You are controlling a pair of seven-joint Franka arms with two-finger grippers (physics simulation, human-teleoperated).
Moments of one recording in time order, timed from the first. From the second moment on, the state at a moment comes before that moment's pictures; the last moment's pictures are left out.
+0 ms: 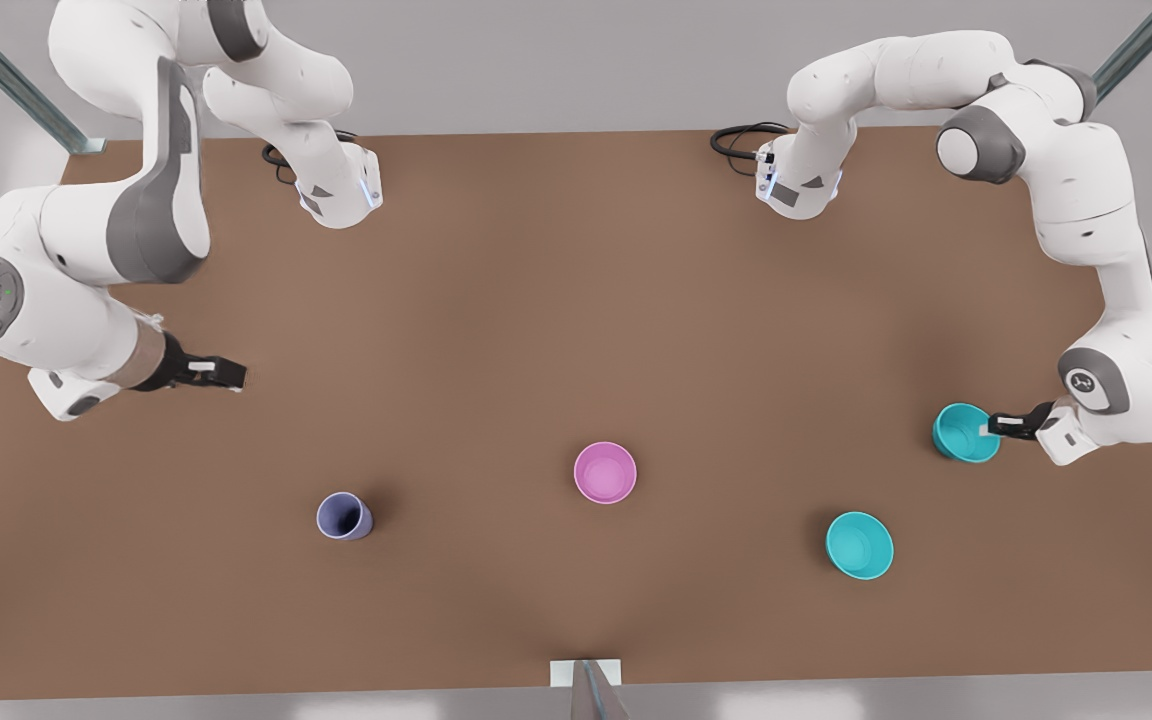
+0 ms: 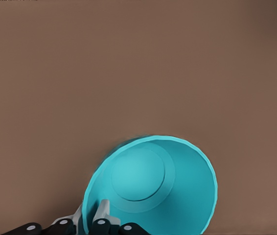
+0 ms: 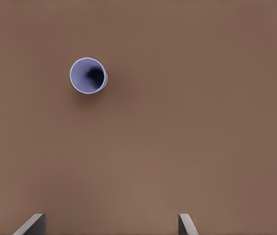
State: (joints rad) left arm 0.39 0.79 0.10 -1.49 -0.22 1.99 0.77; right arm 0.10 0.29 -0.06 -1.30 0.03 1.45 0.12
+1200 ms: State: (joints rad) left arm -0.51 0.92 0.07 -1.03 -0.36 1.90 -0.31; right arm 0.10 0.29 -0.06 -1.29 -0.03 1.43 -0.04
